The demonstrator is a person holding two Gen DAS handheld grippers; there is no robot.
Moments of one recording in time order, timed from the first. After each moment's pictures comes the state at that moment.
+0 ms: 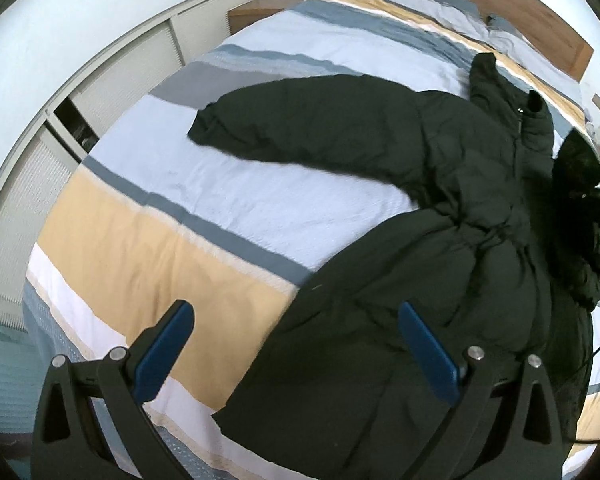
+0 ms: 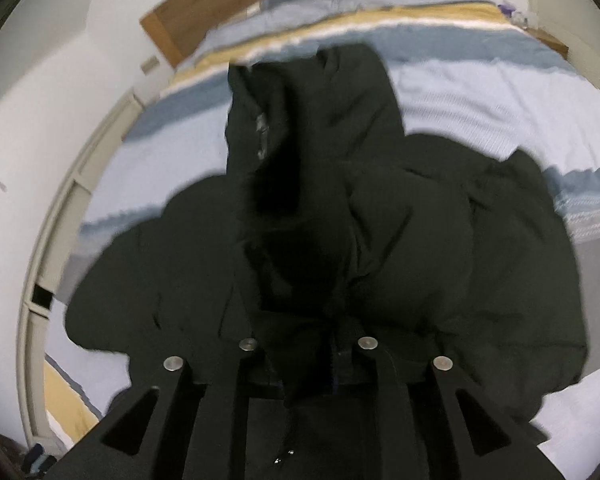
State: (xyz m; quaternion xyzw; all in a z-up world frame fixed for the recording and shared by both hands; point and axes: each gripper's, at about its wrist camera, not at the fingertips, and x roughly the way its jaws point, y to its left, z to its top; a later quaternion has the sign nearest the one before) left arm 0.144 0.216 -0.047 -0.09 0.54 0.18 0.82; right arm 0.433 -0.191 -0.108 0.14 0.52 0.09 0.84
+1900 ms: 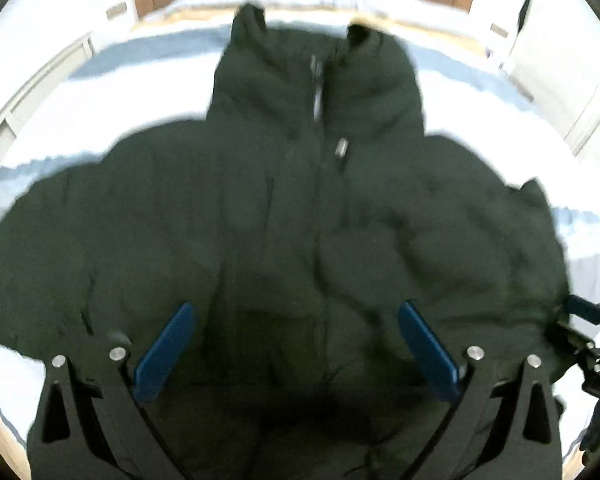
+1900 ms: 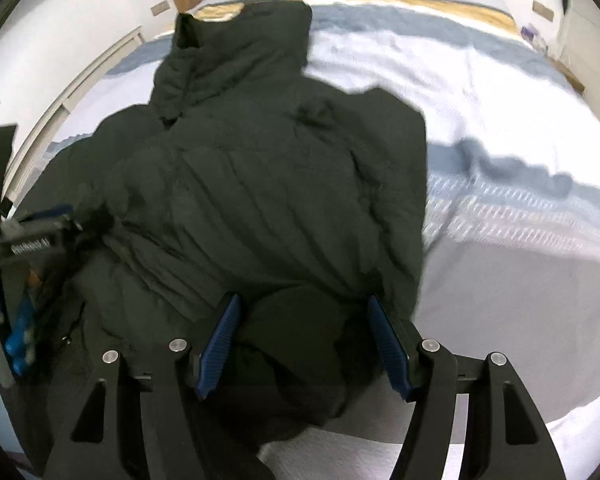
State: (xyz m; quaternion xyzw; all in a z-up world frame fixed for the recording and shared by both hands) left arm 0.435 -0.078 -0.129 -0.01 0.51 -0.02 0.86; right arm 0.418 -0.347 -0.159 0.01 0.54 0.12 0.84
